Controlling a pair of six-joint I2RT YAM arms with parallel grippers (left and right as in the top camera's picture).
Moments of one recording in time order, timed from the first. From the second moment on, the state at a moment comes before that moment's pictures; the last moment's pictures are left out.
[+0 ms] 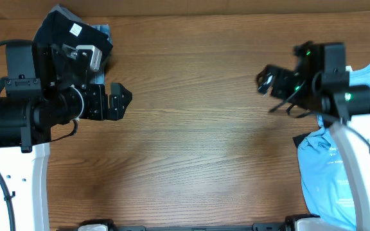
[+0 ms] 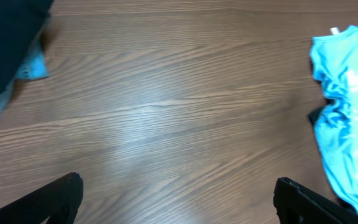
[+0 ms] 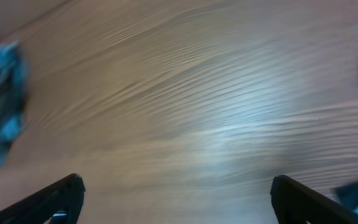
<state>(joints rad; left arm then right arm) 0.03 1.34 1.72 -1.37 0.43 0.03 0.04 1.42 1.40 -0.95 -0.15 0.43</state>
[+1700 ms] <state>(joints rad) 0.03 1.34 1.72 -1.36 0.48 0.03 -0.54 1.89 1.45 -0.95 -0.09 0.56</state>
